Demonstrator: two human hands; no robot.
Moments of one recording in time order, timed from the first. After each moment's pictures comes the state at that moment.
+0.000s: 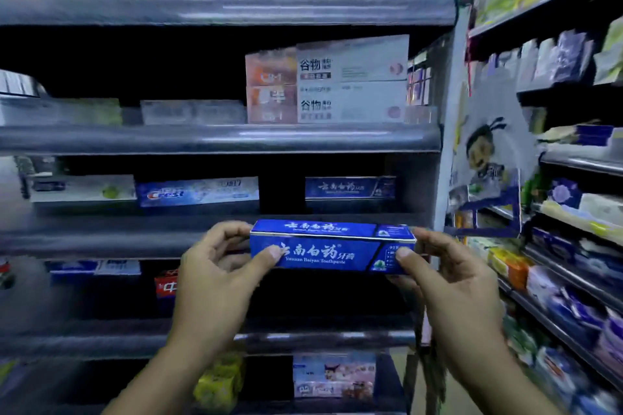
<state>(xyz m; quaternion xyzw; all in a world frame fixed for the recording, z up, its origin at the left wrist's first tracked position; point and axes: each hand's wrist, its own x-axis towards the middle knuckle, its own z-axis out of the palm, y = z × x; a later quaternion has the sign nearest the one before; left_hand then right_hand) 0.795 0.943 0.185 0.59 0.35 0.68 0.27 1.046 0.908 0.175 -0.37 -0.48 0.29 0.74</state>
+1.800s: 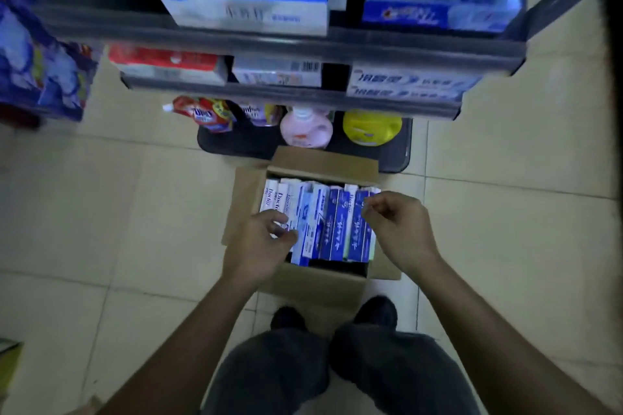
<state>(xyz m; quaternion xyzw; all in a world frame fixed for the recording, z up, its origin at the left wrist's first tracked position) 0.693 0.734 -0.312 0.45 0.77 0.12 0.43 0.932 0.768 -0.295 -0.69 -0.51 0.46 0.23</state>
